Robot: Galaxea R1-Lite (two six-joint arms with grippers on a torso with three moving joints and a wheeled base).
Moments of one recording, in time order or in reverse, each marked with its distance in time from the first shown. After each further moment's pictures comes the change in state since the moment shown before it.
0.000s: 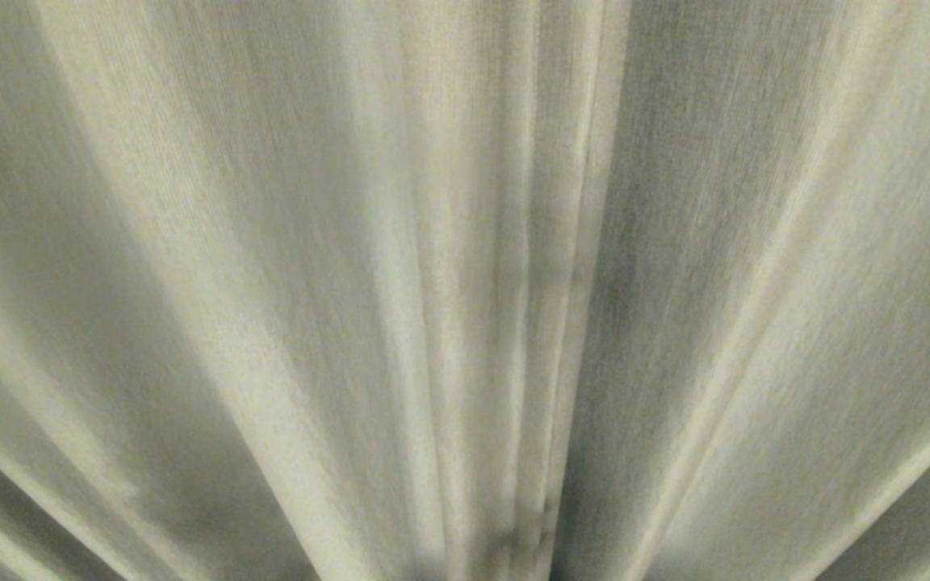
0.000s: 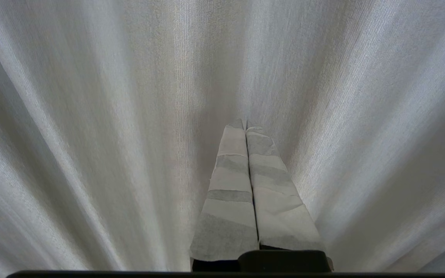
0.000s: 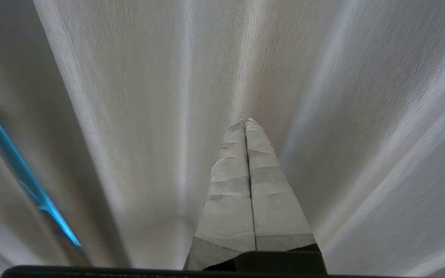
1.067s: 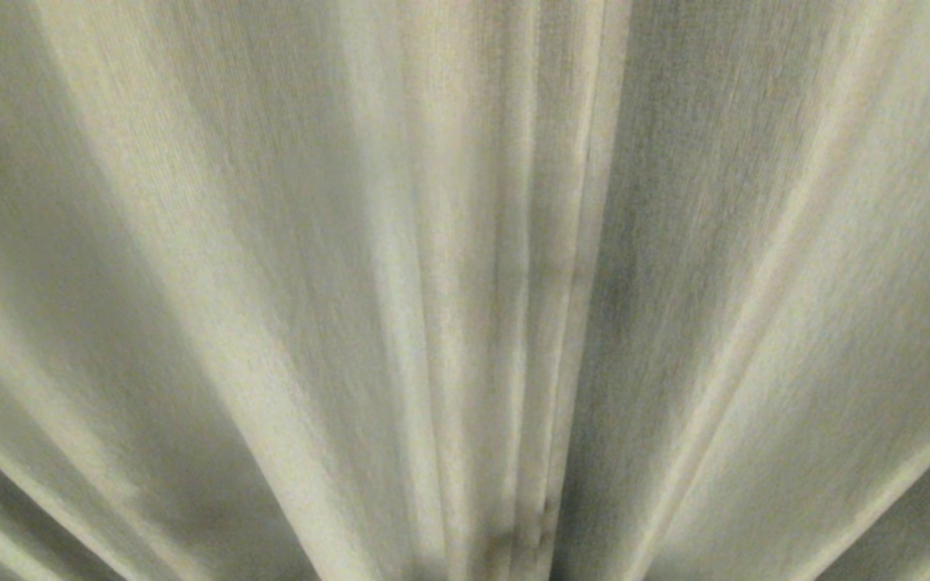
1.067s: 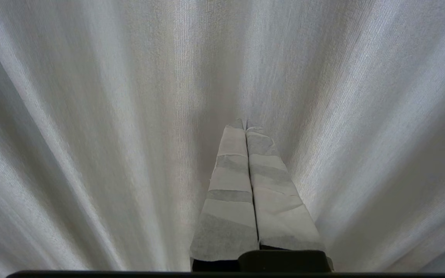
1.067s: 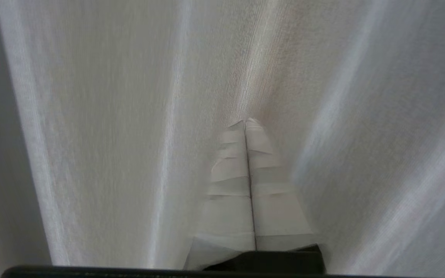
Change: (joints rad) left arm 0.000 0.000 0.000 0.000 0.000 0.000; right arm -0.087 0.512 -0.326 -0.407 0.085 -0.039
